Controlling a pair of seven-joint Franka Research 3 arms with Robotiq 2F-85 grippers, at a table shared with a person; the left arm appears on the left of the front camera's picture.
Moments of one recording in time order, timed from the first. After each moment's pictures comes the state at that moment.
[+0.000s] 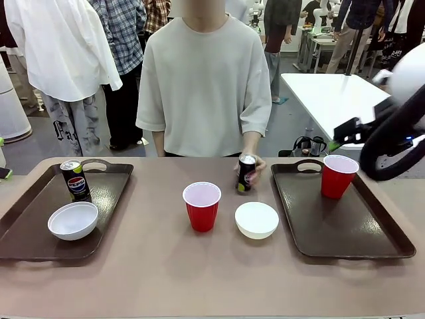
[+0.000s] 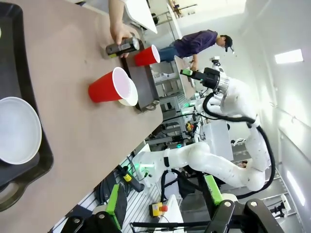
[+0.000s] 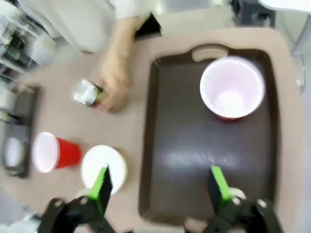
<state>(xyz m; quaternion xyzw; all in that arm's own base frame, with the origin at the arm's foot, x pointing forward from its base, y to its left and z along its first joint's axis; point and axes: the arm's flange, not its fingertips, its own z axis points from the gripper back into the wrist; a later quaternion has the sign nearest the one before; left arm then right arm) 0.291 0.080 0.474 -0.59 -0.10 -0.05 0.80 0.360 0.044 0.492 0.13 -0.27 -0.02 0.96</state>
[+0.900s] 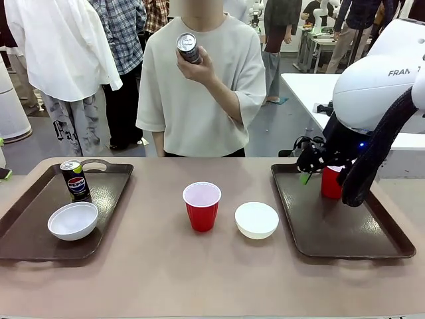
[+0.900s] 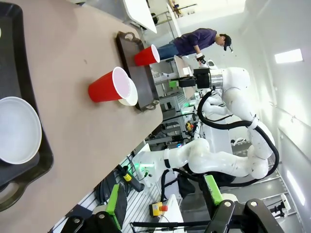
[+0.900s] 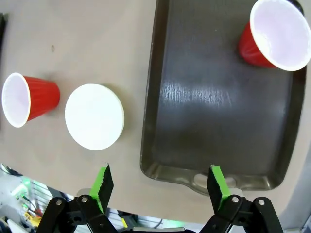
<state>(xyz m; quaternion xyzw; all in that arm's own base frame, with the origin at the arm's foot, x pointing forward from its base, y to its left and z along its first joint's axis) 0.291 0.080 0.474 -0.59 -0.10 -0.06 0.80 0.376 0.110 0.467 0.06 -0.09 0.04 0.99</state>
